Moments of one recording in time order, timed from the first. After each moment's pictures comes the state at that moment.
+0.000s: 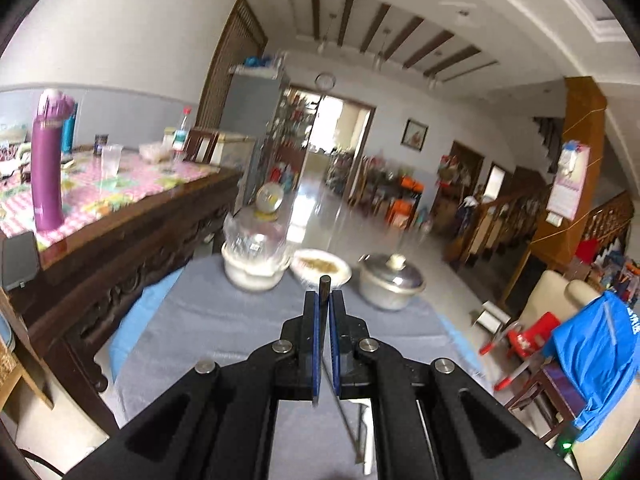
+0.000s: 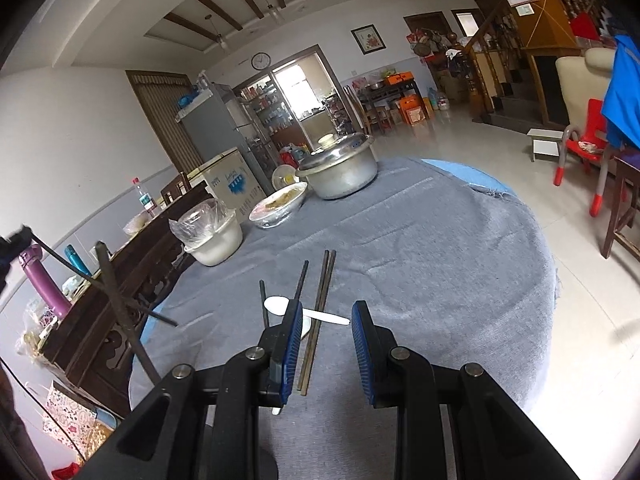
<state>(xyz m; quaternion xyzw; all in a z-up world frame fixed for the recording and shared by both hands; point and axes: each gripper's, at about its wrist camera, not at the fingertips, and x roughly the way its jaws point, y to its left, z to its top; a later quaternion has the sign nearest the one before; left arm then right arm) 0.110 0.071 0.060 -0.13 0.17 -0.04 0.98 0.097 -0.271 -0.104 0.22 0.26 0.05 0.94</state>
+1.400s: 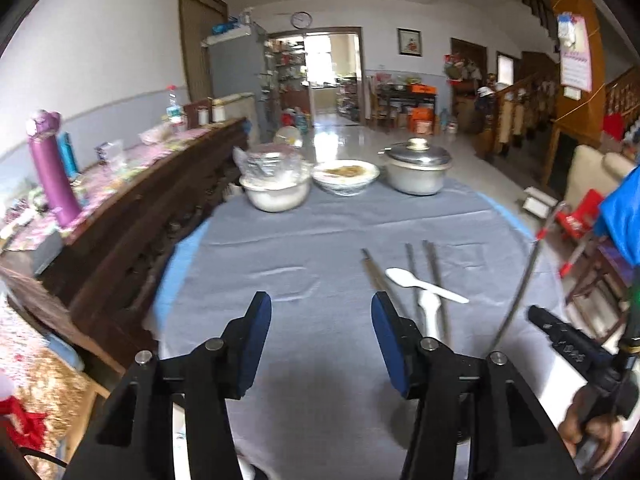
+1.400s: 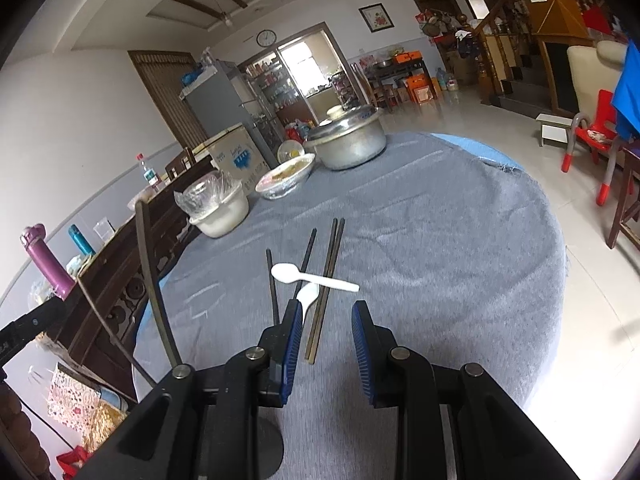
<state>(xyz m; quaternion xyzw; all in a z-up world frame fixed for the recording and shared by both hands) 0.088 0.024 -0.031 0.04 0.30 0.02 0.95 0.093 -0.257 -0.116 0.21 0.30 0.07 0.93</state>
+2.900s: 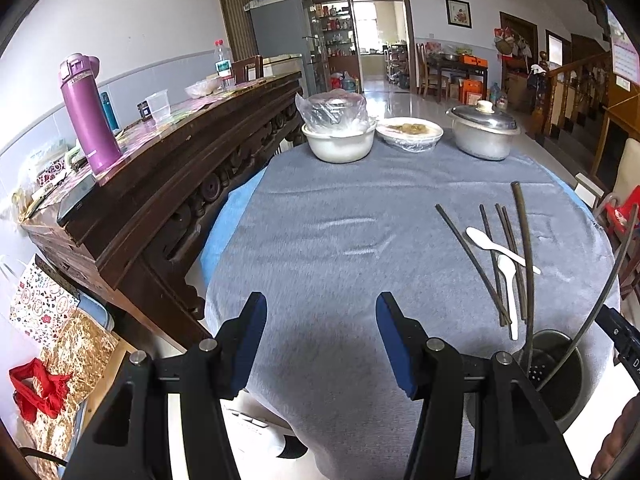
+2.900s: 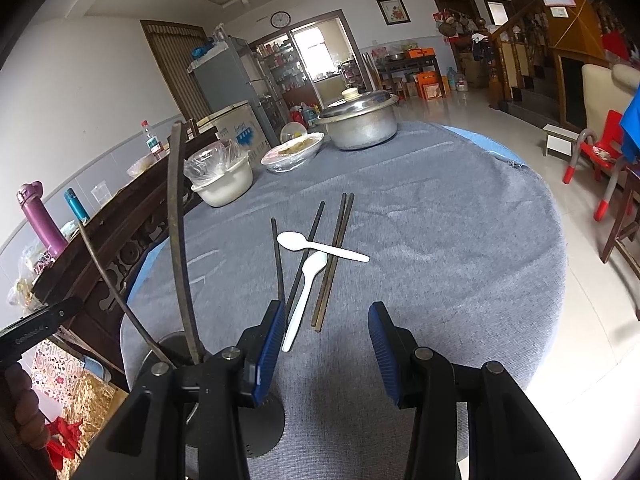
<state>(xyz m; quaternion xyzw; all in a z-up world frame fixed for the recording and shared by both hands) 0.105 0.073 -0.074 0.03 0.37 0.10 0.92 0.080 -0.228 -0.124 0.16 0.32 0.07 0.93</state>
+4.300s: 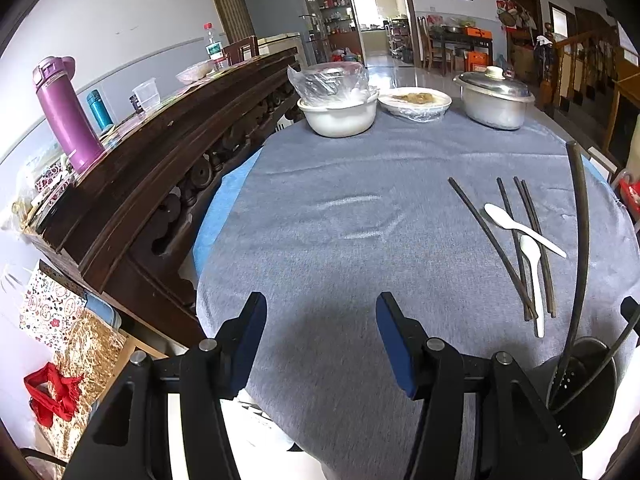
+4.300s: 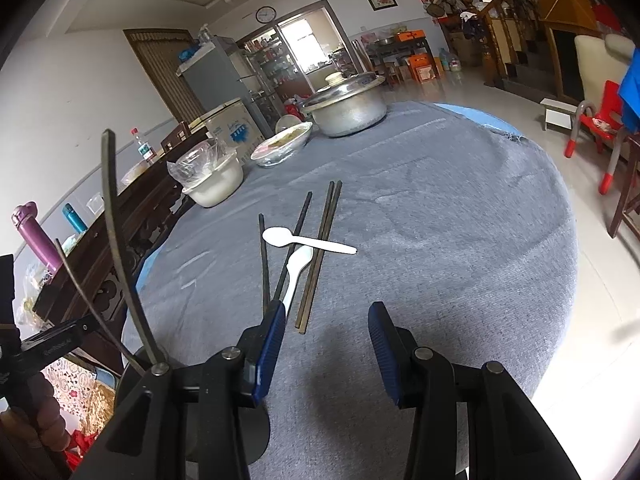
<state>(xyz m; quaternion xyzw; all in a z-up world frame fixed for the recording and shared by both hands) 0.142 0.066 -0.100 0.06 0.41 0.12 0.90 0.100 -0.247 -0.146 0.20 0.34 0.08 0.91</state>
